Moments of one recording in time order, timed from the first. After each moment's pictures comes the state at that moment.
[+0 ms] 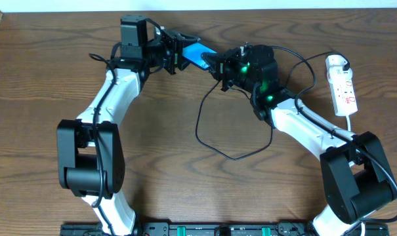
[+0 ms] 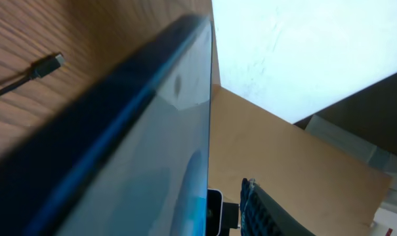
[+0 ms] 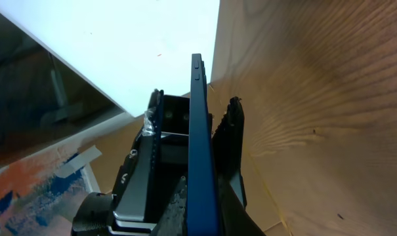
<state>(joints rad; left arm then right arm) -0.11 1.92 1.39 -0.05 0.88 -1.48 0.46 1.81 1.12 0.44 -0.43 1.79</state>
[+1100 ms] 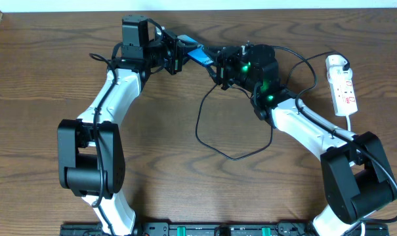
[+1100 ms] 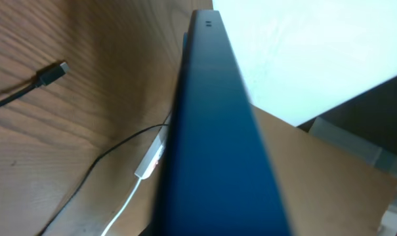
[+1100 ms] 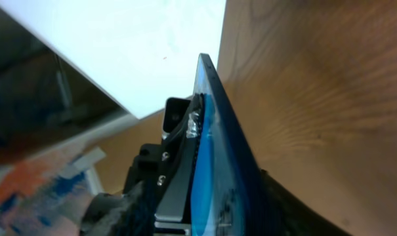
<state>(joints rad) -0.12 1.92 1.39 -0.05 0.86 -1.45 0.46 1.81 1.12 0.45 -0.42 1.80</state>
